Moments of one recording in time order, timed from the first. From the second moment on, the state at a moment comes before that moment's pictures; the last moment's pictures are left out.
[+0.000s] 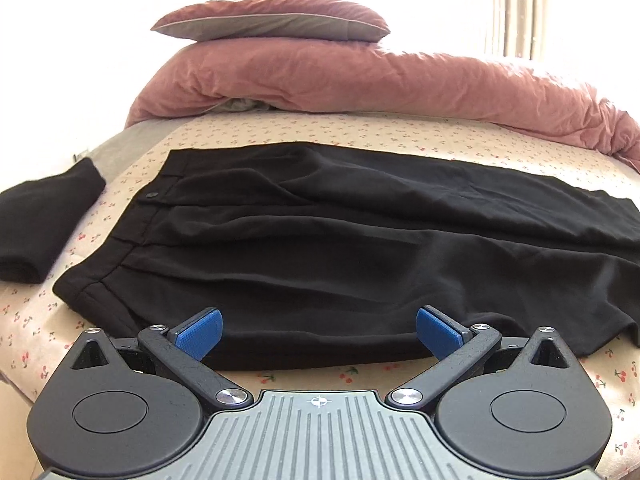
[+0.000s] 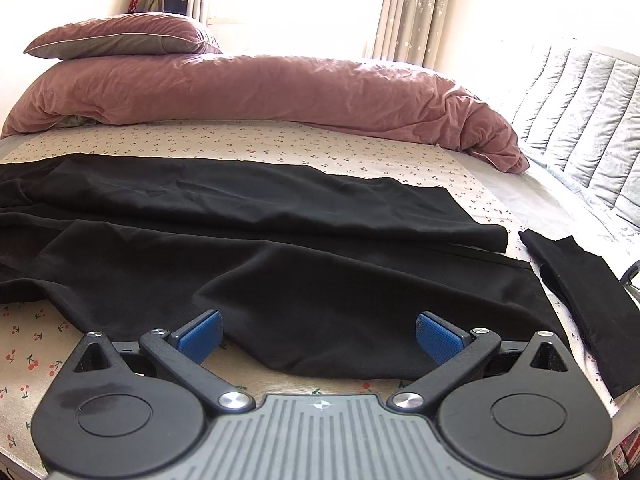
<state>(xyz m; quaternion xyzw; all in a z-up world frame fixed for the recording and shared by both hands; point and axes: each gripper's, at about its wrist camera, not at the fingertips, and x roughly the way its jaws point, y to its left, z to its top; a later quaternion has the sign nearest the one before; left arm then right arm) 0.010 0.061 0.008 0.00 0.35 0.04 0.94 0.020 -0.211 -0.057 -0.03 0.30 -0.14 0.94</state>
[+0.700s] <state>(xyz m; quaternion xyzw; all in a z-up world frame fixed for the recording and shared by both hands) 0.017 0.276 -0.047 -0.31 0.32 0.07 0.89 -0.046 -0.362 -0.104 0.27 0.28 -0.23 0.89</state>
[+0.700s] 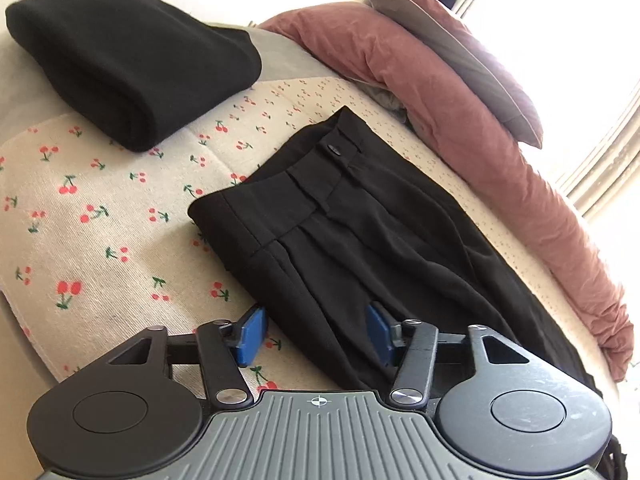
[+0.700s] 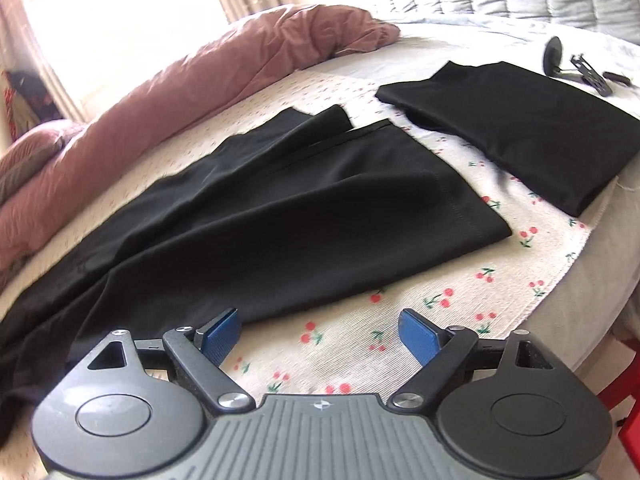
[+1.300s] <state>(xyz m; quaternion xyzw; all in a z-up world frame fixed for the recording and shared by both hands) 0.007 0.303 -0.015 -0.28 0.35 0.08 0.89 -0.065 -0.426 -0.090 0.29 0.25 -0.33 0.86</state>
